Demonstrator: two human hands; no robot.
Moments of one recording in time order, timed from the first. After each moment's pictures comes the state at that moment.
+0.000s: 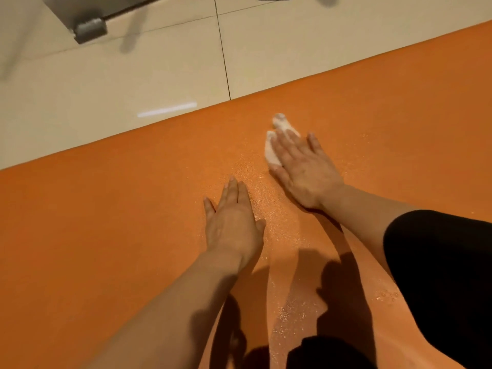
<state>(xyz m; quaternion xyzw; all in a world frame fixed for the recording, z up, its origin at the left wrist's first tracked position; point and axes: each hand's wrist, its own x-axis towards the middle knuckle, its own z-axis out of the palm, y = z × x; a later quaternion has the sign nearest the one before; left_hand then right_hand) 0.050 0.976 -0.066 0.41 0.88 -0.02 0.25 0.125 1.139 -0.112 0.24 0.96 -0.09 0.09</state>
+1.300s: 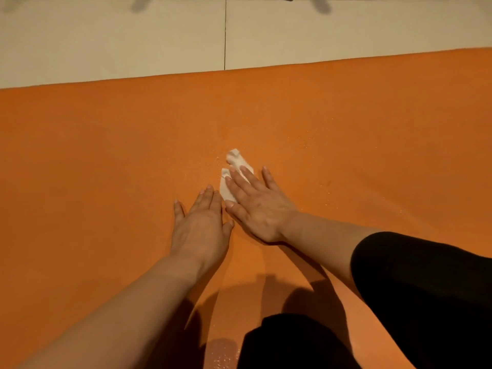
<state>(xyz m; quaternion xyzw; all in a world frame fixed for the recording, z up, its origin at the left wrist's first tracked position) 0.131 0.890 -0.063 0.38 0.89 -0.01 0.25 0.201 1.027 -0.087 0.11 0.96 -0.15 0.20</state>
